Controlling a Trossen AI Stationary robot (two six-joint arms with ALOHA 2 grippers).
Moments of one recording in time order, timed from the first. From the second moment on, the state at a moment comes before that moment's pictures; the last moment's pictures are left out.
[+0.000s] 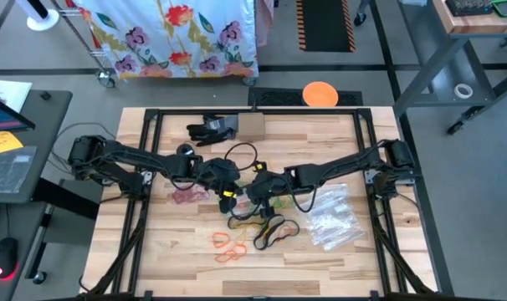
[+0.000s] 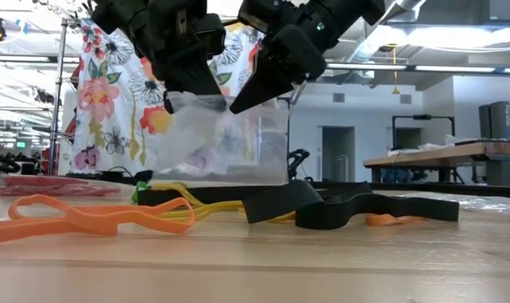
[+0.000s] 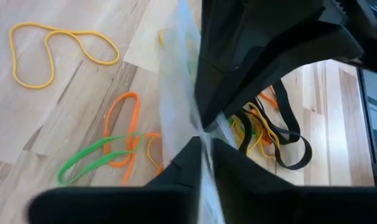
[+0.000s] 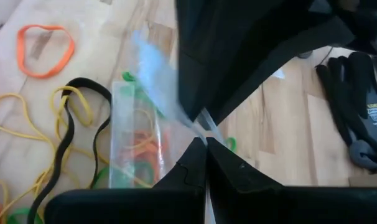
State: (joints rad) left arm -0.03 1.44 0.87 -0.15 0.06 -0.41; right arm 0.12 1.83 1.26 -0.17 0.18 -0.24
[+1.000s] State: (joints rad) left arm -0.05 1.44 0.87 -0.12 -0.21 -0.35; right arm 0.11 1.82 1.26 -0.18 0.07 0.13
